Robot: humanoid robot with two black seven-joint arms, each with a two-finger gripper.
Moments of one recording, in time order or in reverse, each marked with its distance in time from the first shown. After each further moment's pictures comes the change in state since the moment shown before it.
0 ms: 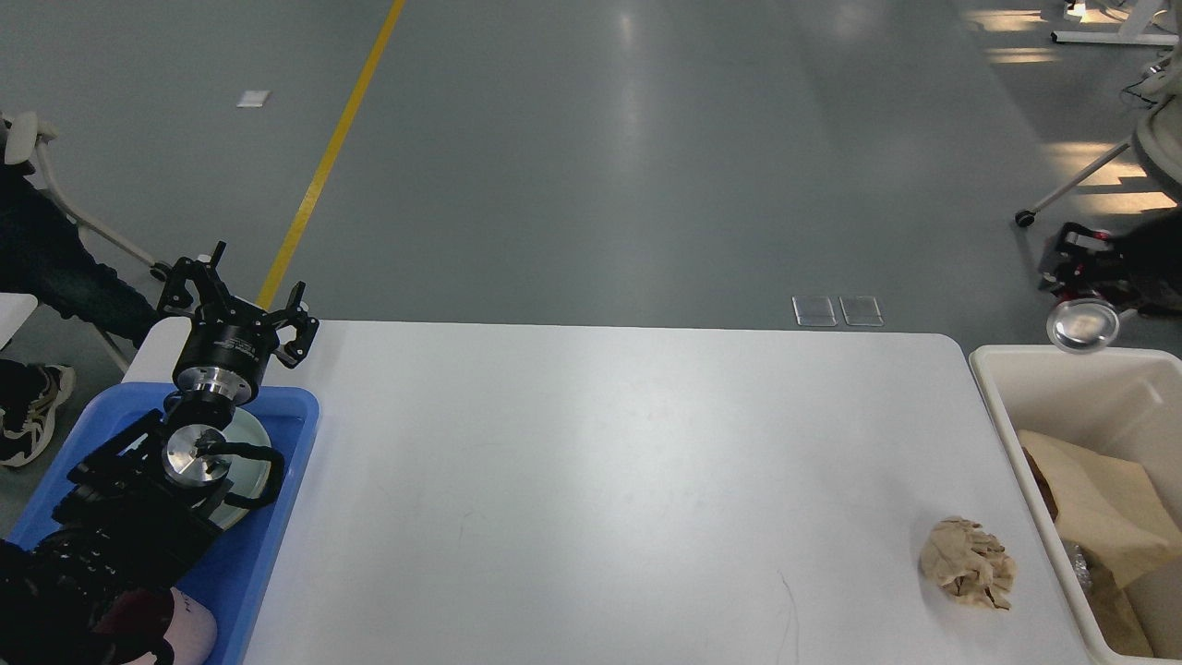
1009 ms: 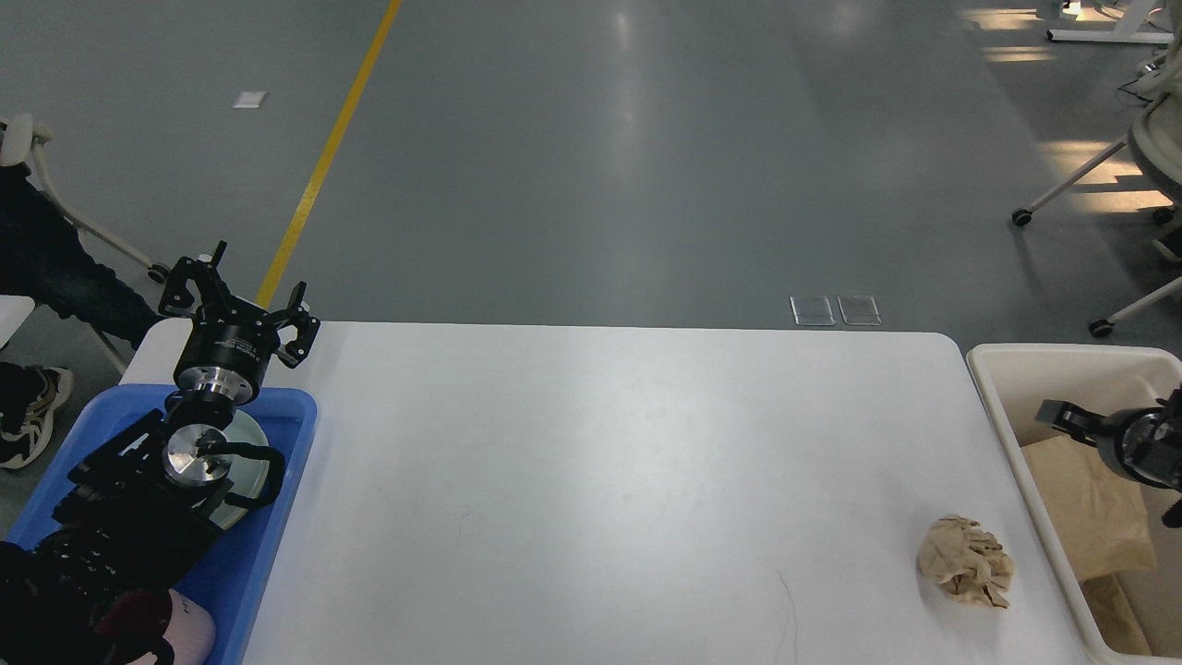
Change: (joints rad) left arm 0.000 0.000 0.000 0.000 0.000 0.000 0.000; right arm -0.653 0.189 0.236 -0.441 -0.018 -0.163 0.003
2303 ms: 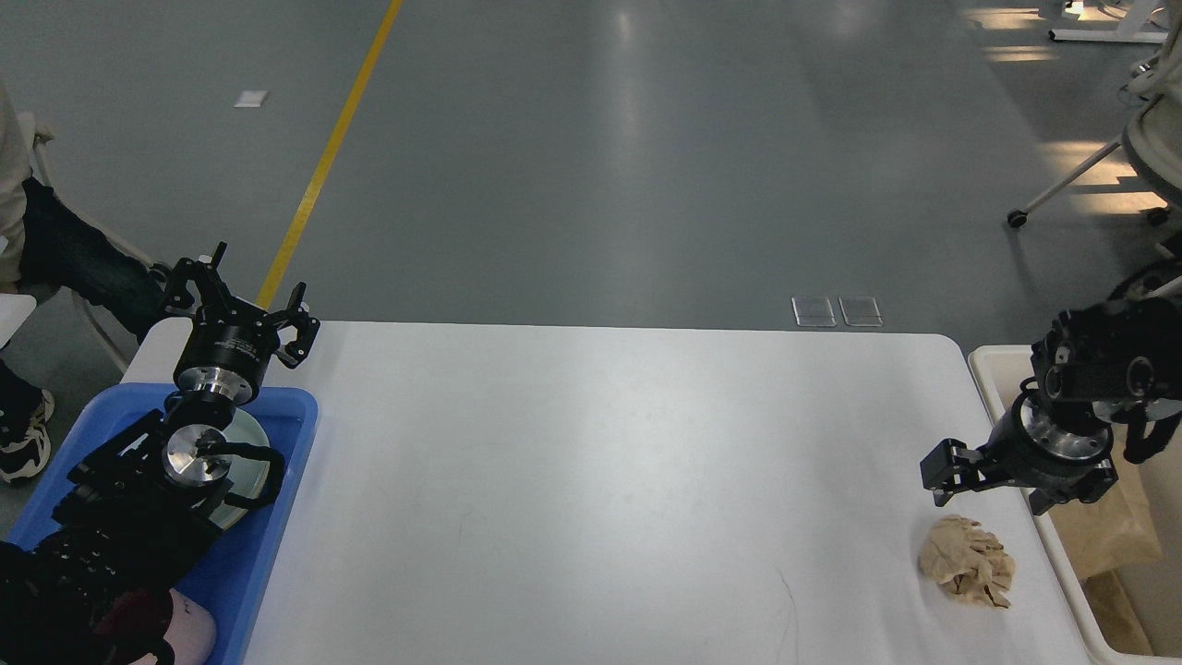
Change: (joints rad) left arm 0.001 0.000 0.000 0.000 0.000 0.000 0.000; right arm 0.494 0.113 -0.299 0.572 -0.074 0.393 -0.009
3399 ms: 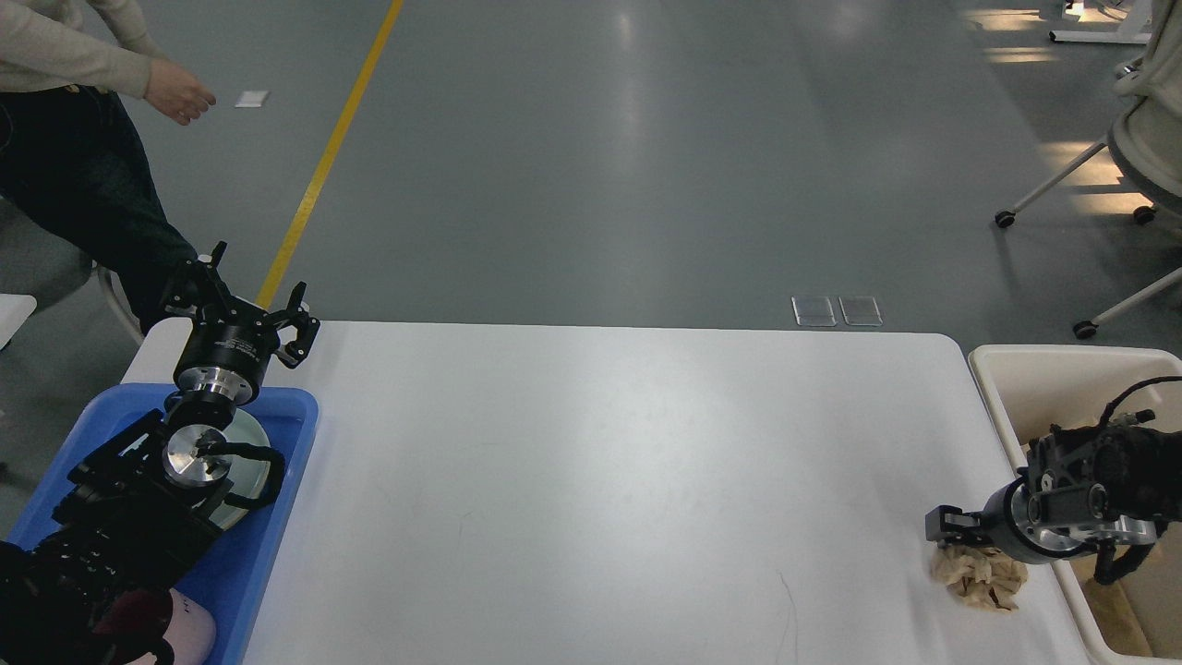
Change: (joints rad) left arm 0.000 0.000 0.000 0.000 0.000 0.000 0.000; right arm -0.333 0.009 0.062 -0.101 -0.009 -0.369 0.011
